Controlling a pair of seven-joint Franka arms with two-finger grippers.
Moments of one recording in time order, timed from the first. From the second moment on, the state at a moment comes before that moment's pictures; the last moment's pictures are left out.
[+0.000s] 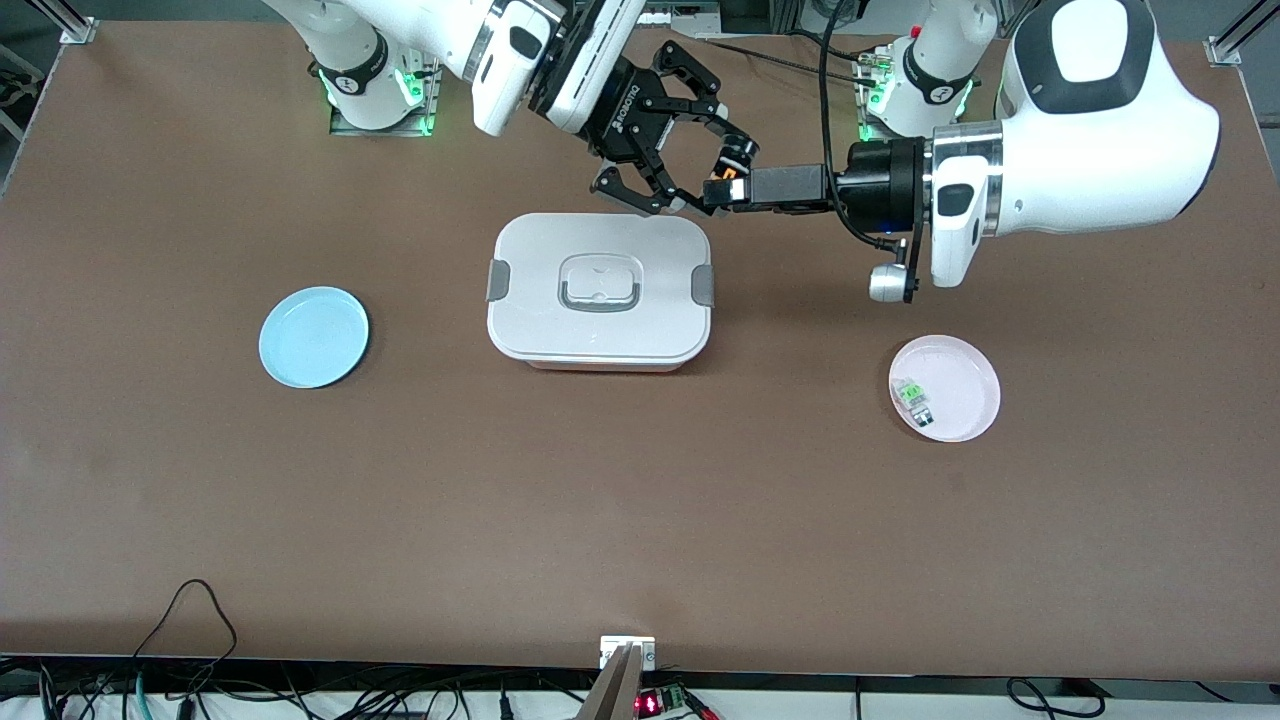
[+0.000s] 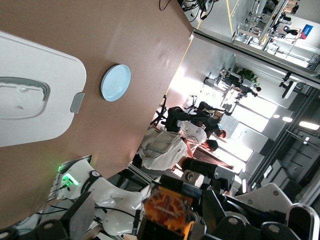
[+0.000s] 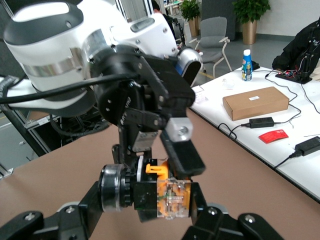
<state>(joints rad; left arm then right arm) -0.08 0.17 -0.28 -1.63 -1.24 1.86 -0.38 0.07 0.26 0.84 -1.62 0.62 2.78 -0.65</state>
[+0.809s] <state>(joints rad) -0.02 0.15 -0.29 -1.63 -1.30 1.81 -0.43 0.14 0.27 0.84 -1.63 0.62 2.98 -0.58</state>
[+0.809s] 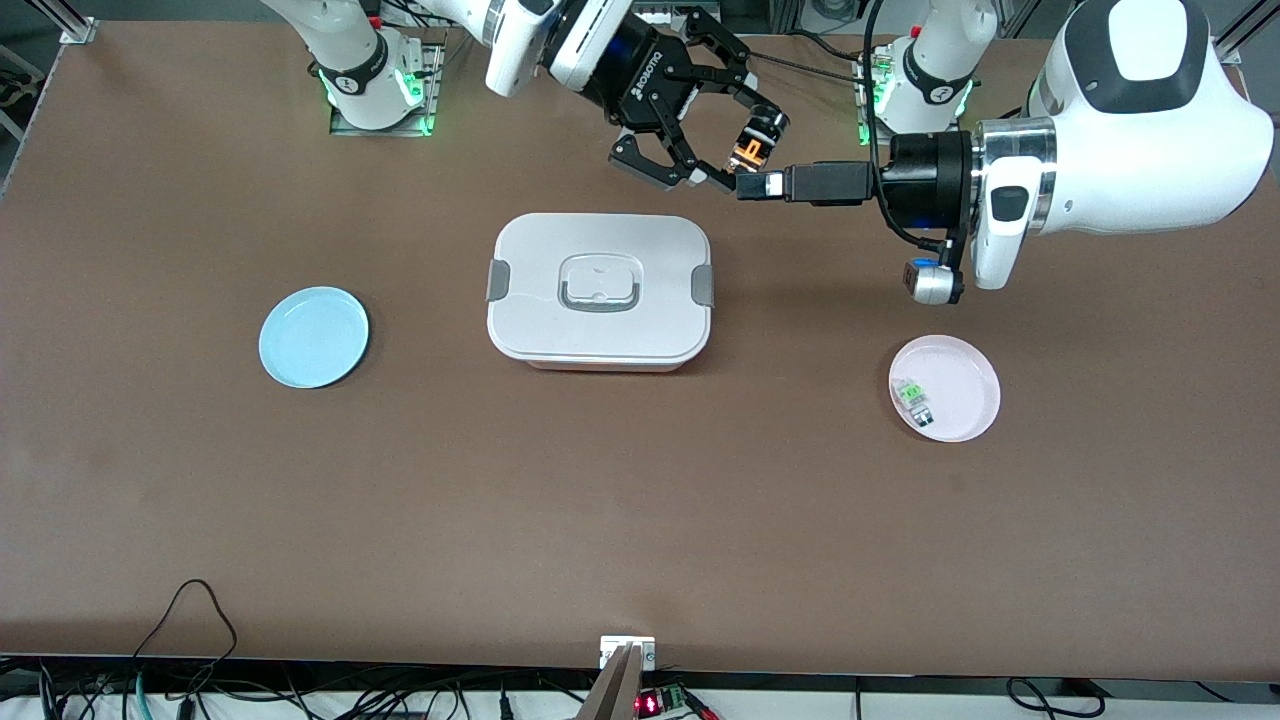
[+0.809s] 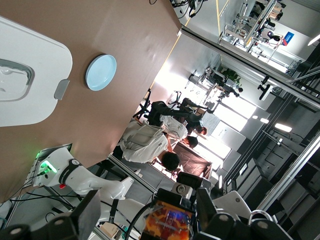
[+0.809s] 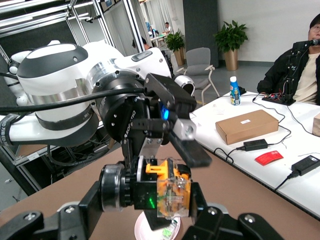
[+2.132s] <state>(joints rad) 0.00 0.11 -0.29 -1.62 -1.31 1.77 -0.46 0.16 0.28 0.84 -1.62 0.62 3.00 -0.55</state>
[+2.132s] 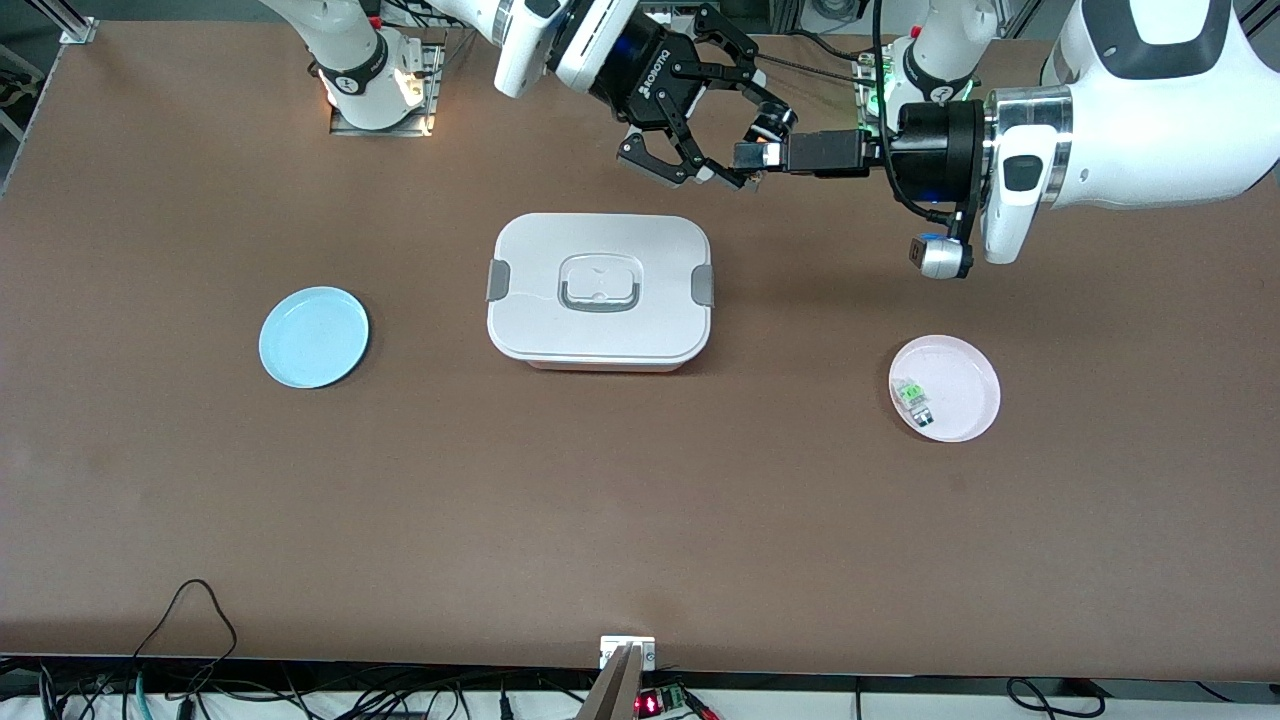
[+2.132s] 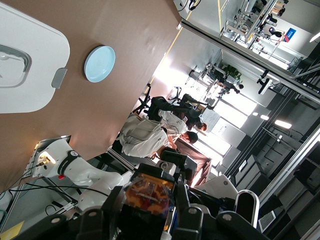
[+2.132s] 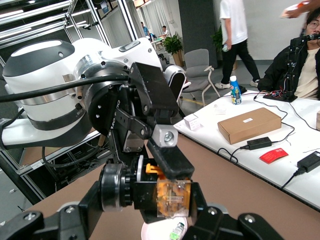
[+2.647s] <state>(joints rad) 0.12 0.12 -0.28 -1.63 -1.26 1.71 -0.46 0.16 0.28 0.84 -1.62 0.62 3.01 -0.51</state>
